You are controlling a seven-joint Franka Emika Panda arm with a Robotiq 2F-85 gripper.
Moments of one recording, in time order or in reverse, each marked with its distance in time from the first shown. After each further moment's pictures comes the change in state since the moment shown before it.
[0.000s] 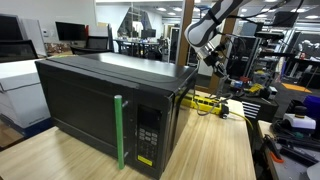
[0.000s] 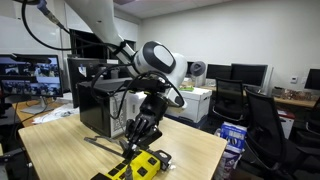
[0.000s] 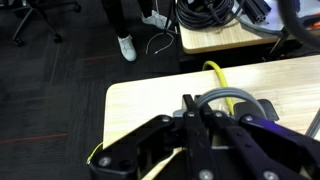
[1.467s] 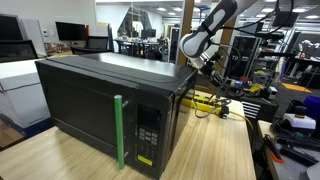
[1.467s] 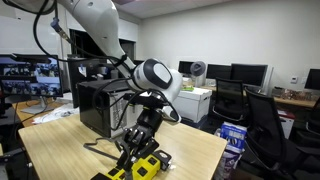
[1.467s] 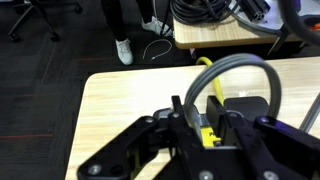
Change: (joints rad) arm 0.000 0.092 0.044 0.010 -0.004 0.015 -0.007
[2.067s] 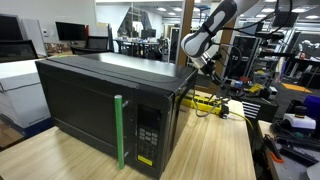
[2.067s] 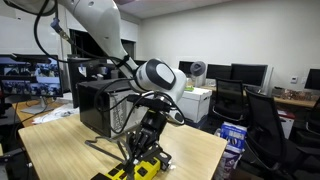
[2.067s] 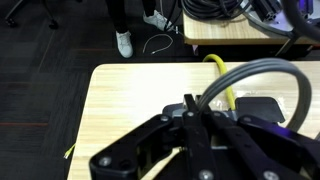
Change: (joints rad) arm -0.023 0.014 -0.008 0.023 0.000 0.024 -0.094
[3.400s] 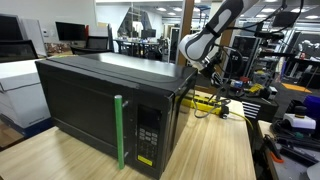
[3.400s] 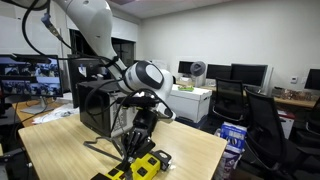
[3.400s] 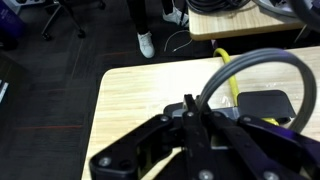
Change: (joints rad) arm 0.075 -0.064 -0.011 -0.133 -0.085 0.096 0.209
